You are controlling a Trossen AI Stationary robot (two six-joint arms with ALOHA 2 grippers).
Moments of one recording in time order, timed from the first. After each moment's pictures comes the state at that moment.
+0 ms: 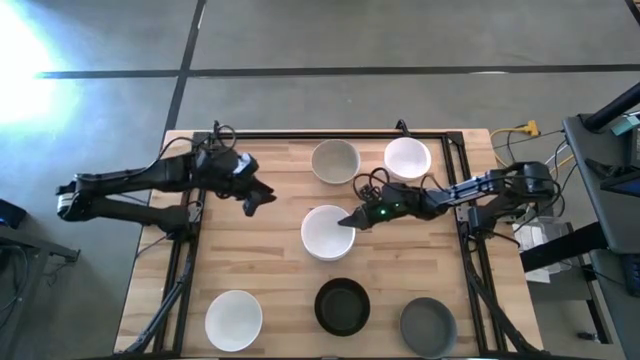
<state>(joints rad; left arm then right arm) 0.21 0.92 0.90 -0.56 0.14 -0.53 -0.05 1.52 0.58 0.61 -0.21 1.12</state>
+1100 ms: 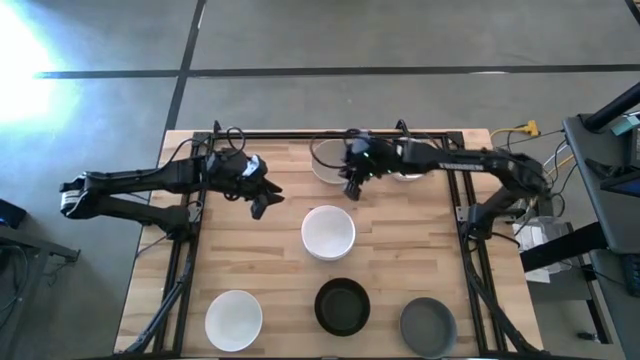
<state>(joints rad) 0.21 0.98 0.86 -0.43 0.13 -0.40 -0.28 1.58 1.20 -0.41 0.00 0.09</state>
